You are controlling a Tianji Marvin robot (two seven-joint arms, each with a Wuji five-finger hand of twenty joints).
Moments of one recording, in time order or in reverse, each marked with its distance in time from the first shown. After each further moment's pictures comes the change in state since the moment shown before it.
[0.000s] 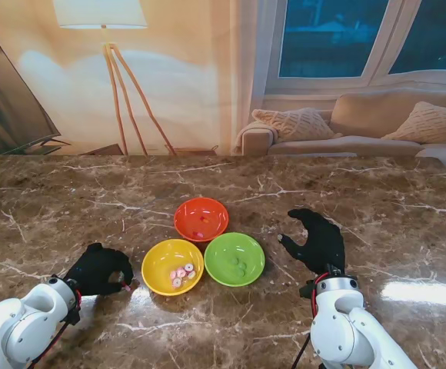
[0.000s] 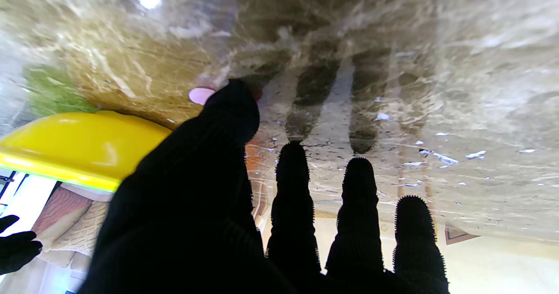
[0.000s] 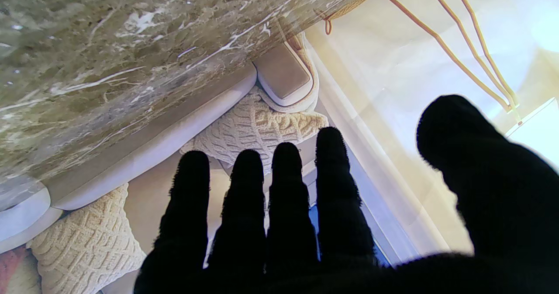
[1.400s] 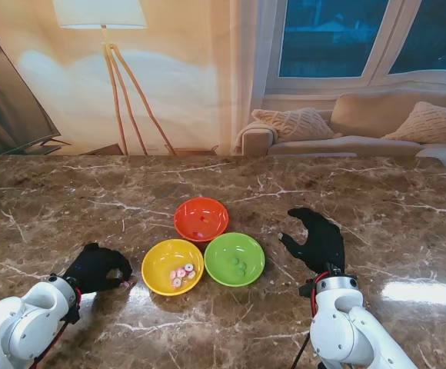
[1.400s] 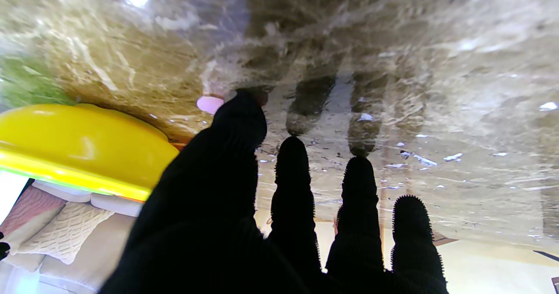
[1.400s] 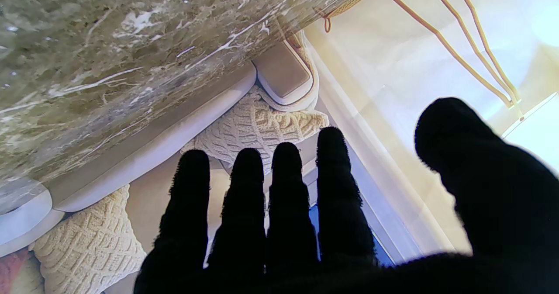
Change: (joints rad) left arm 0.003 -0.002 -0.001 -0.023 -0.022 0.072 -0.042; right arm 0.006 -0.002 -0.001 0.005 0.014 -0.003 -0.005; left_hand 0.106 0.121 -0.171 0.008 -0.051 0.036 -0.088 0.261 0.080 0.002 -0.076 0.541 0.002 -0.001 0.015 0.012 0.001 -0.022 0.009 -0.021; right_hand 0.000 0.017 0.000 0.000 0.000 -0.009 0.000 0.000 0.000 0.000 0.000 0.000 0.001 0.000 0.022 0.025 0.008 0.000 0.000 0.000
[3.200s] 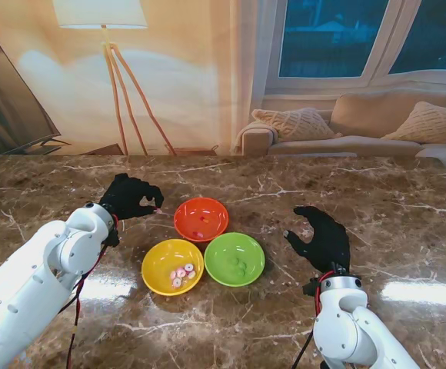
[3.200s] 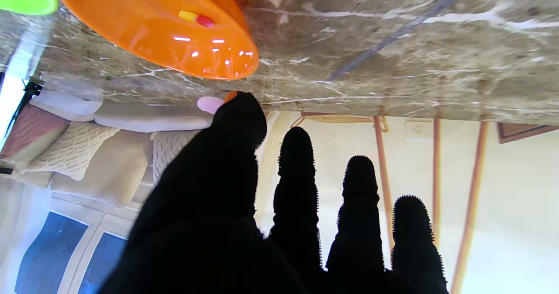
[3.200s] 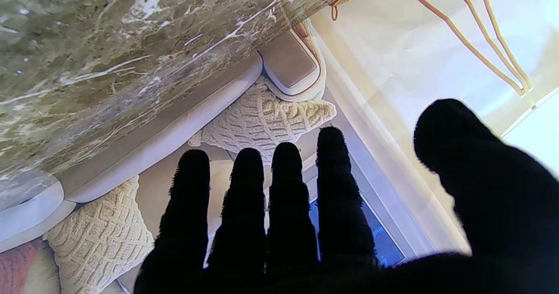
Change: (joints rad) left arm -0.464 -0.019 0.299 0.128 -0.129 0.160 0.035; right arm -0.007 -0.005 0.024 0.001 0.009 -0.005 -0.016; left_hand 0.000 0.000 0.000 0.000 -0.001 0.000 0.000 0.012 0.089 0.041 0.016 -0.005 0.009 0.007 0.000 0.000 0.000 0.000 0.000 0.001; right_hand 0.000 0.009 0.000 0.000 0.000 0.000 0.000 0.000 0.000 0.000 0.000 0.000 0.000 0.000 0.000 0.000 0.000 0.000 0.000 0.000
